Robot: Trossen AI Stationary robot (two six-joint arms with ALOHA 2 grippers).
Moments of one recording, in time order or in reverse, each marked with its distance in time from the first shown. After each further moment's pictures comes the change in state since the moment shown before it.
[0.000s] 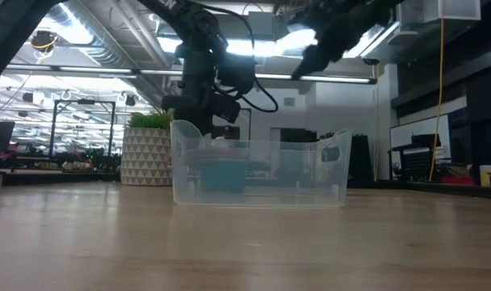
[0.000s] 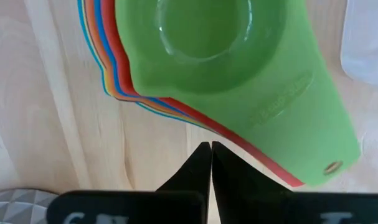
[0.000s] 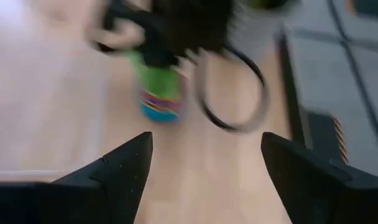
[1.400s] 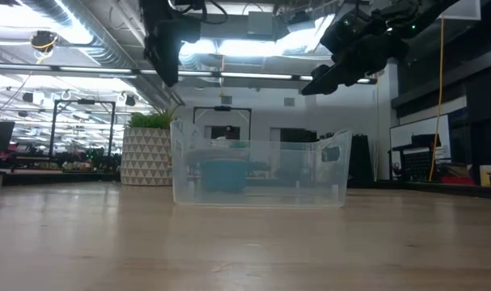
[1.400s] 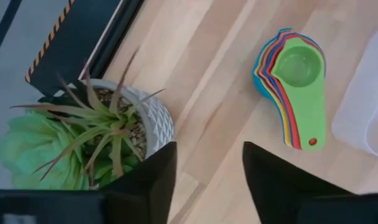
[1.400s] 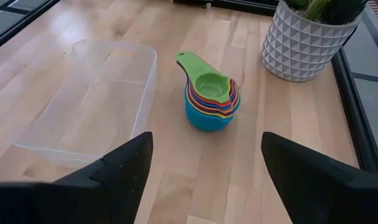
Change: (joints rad) left arm 0.129 -0.486 0.013 -0.112 -0.150 -0.388; right arm -0.074 -0.107 -0.349 0.294 -0.295 -0.050
